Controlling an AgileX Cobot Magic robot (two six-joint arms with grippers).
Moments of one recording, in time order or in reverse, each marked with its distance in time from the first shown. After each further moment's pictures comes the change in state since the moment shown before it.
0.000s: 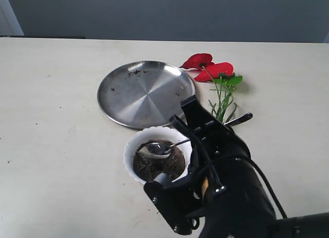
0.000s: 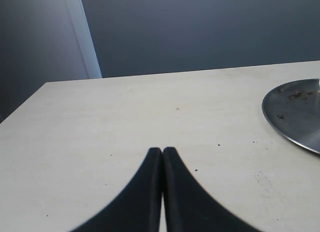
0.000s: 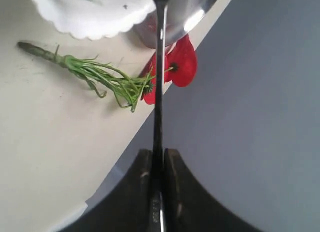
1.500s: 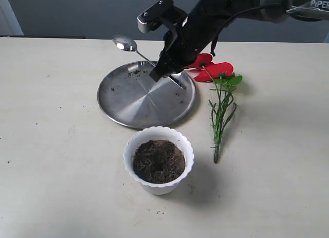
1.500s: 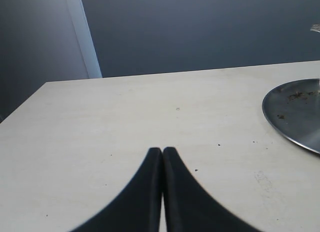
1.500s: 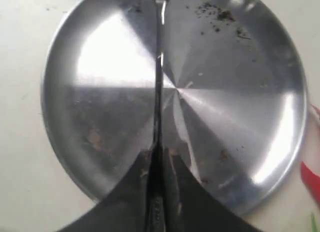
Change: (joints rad) left arm 0.000 0.000 0.000 0.000 0.000 0.000; right arm -0.945 0.509 -0.889 1.518 -0.439 -0.695
